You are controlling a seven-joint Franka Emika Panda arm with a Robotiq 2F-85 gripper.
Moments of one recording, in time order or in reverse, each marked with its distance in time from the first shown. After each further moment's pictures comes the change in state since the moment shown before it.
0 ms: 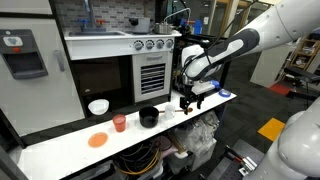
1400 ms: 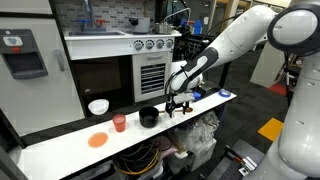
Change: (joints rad) arm 0.010 0.368 -0.012 0.172 0.023 0.282 0.152
